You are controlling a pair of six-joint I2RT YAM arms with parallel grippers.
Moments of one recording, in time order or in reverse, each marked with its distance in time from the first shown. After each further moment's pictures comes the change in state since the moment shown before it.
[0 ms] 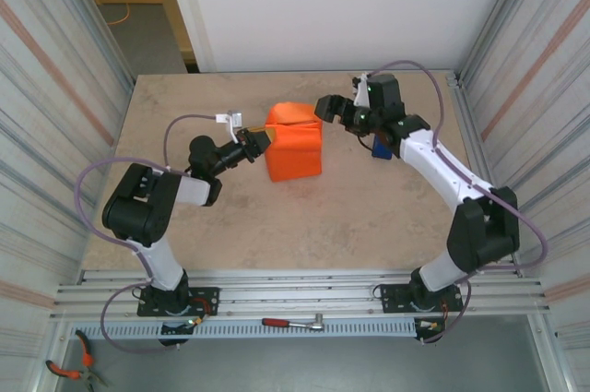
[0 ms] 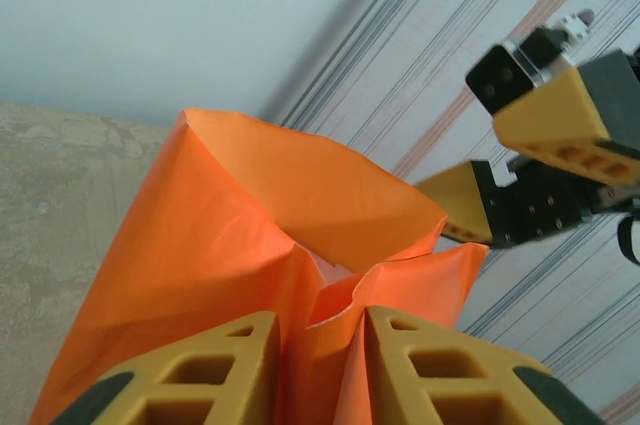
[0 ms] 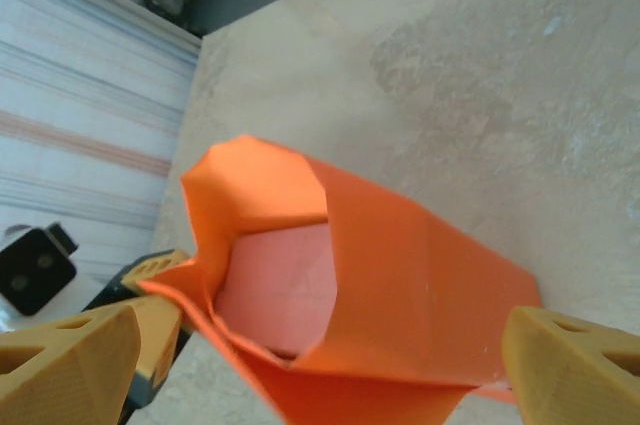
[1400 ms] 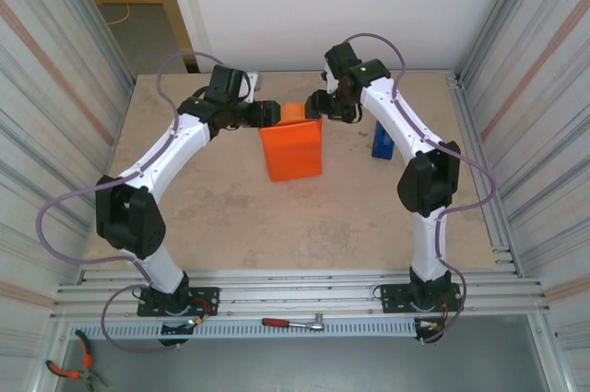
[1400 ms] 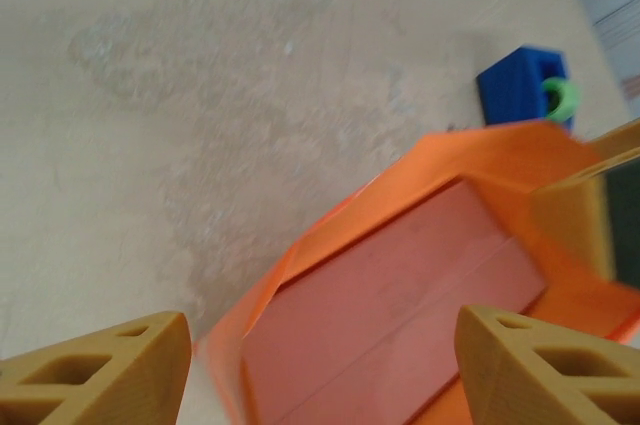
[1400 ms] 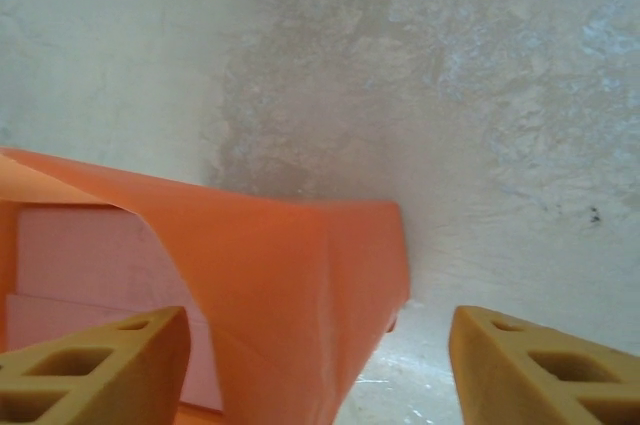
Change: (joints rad) left arm -0.090 -0.077 0.874 -1.859 -0.444 0.409; right arm 0.073 0.500 0.795 -0.832 0.200 -0.271
